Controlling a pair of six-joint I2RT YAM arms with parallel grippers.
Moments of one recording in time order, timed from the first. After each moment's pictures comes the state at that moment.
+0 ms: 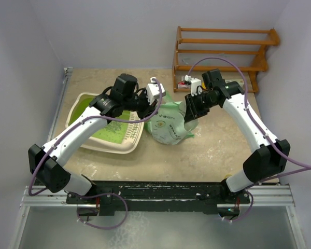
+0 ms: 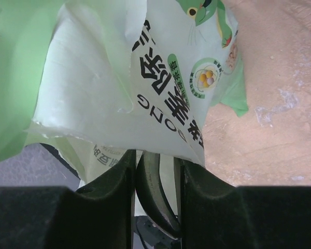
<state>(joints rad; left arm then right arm) -0.63 1.45 1.42 -0.57 0.50 0.32 0.32 1.53 1.51 -1.08 -0.41 -0.07</state>
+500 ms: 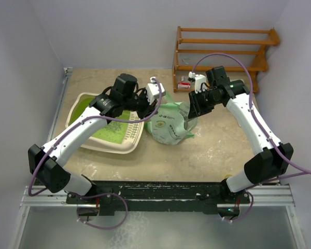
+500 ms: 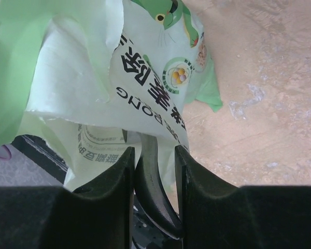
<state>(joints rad) -0.63 1.45 1.42 -0.57 0.49 0.32 0.30 1.52 1.57 -1.11 -0.32 -0.08</state>
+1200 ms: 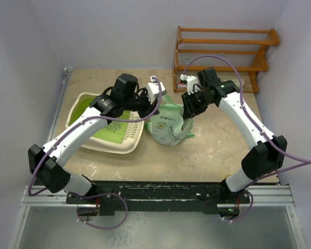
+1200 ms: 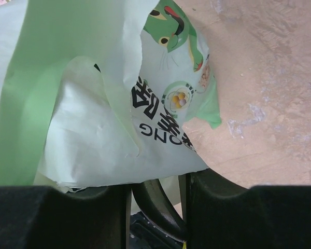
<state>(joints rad) -0.64 1.45 1.42 -0.55 0.49 0.26 0.37 1.58 1.54 -1.03 -0.29 -0.11</state>
